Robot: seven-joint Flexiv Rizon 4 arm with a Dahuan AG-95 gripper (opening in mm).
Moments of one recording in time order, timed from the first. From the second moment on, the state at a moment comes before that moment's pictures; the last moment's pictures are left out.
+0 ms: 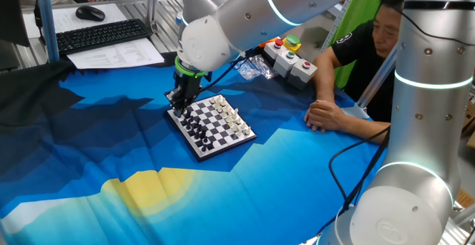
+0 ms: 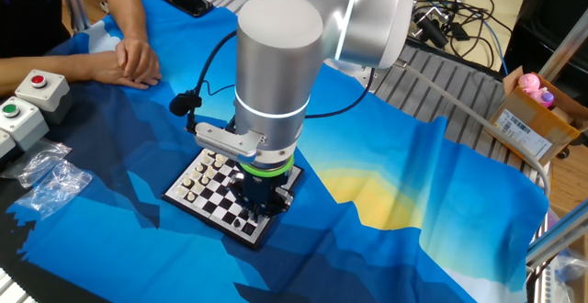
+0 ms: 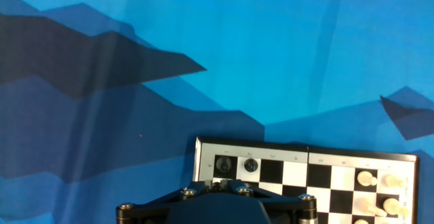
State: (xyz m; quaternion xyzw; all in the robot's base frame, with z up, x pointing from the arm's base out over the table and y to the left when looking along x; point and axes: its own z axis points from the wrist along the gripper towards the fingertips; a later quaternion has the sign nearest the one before) arm 0.591 0.059 0.035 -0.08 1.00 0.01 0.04
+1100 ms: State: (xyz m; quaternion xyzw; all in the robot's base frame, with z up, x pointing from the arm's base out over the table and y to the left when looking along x) arm 0.590 0.057 0.028 -0.09 0.99 0.00 0.05
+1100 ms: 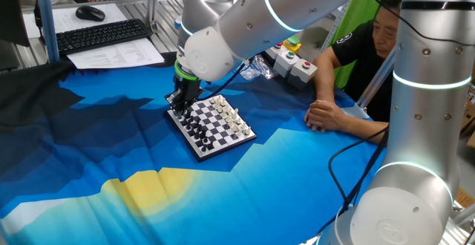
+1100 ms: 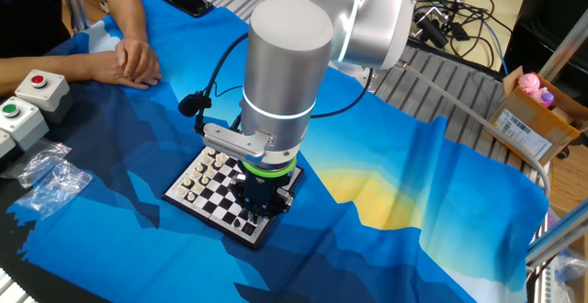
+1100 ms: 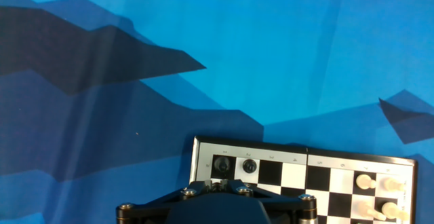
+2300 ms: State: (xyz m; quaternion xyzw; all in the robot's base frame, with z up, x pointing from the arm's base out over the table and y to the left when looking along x) arm 0.591 0.057 0.028 -0.09 0.99 -0.01 0.05
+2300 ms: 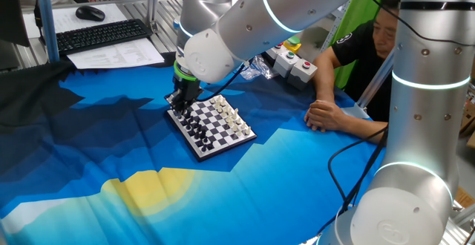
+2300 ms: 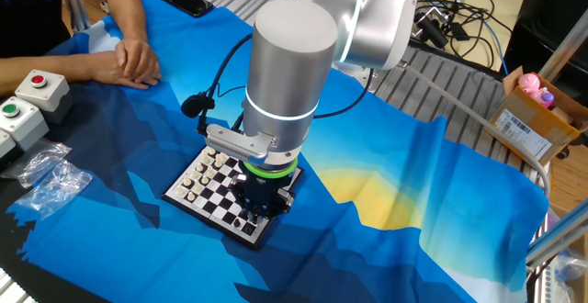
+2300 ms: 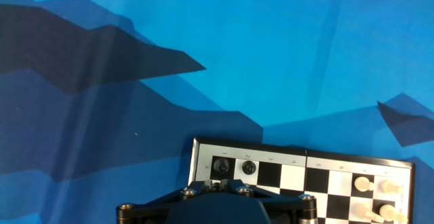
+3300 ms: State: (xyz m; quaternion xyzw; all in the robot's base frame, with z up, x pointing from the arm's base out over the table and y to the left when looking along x) arm 0.591 0.056 0.028 -0.10 0.99 -0.02 0.05
